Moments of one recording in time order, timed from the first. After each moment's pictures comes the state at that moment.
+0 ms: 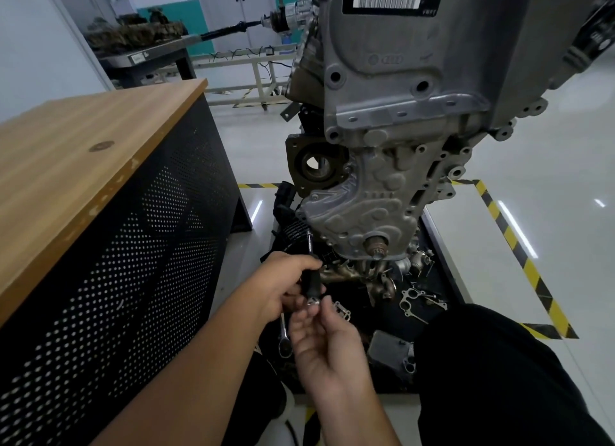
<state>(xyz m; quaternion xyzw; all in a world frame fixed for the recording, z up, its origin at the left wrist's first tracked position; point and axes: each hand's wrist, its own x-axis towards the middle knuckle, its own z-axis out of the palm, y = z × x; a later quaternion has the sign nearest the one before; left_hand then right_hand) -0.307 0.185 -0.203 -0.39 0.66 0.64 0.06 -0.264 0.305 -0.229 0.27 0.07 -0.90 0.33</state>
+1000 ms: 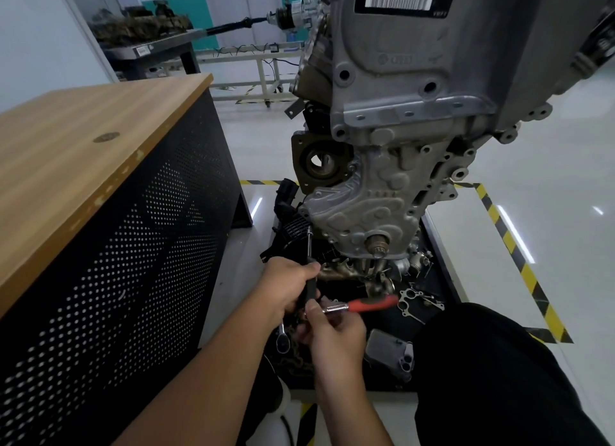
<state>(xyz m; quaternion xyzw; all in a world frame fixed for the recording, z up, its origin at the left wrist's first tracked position) -0.300 0.192 -0.227 -0.38 0.71 0.60 -0.01 -0.261 0.306 -0.247 0.15 0.49 -0.83 0.21</state>
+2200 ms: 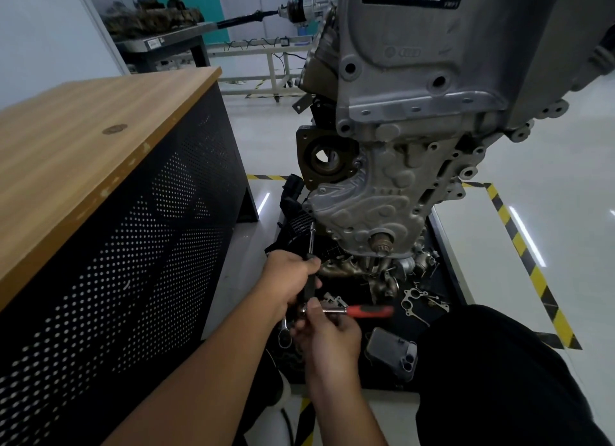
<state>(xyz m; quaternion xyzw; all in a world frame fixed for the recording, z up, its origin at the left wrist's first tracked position) -0.305 0.196 -0.230 -0.38 0.71 0.59 -0.04 -0.261 0.305 -0.252 0.23 0.37 -0.86 0.27</state>
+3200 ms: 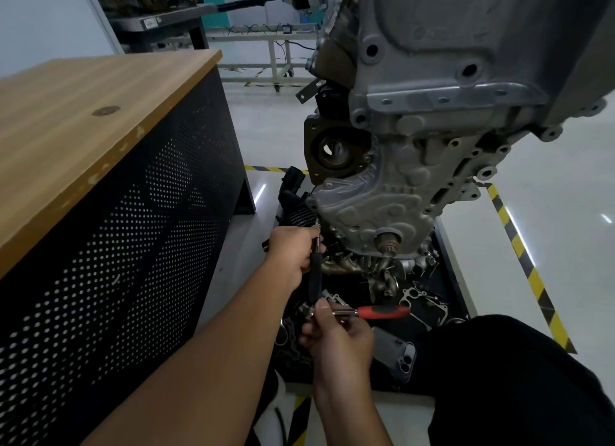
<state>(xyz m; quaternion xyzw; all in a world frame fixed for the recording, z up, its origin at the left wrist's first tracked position) -0.360 0.170 -0.242 -0.41 0.58 0.70 -0.11 -0.262 0.305 -0.250 0.21 0.45 -0.83 0.24</state>
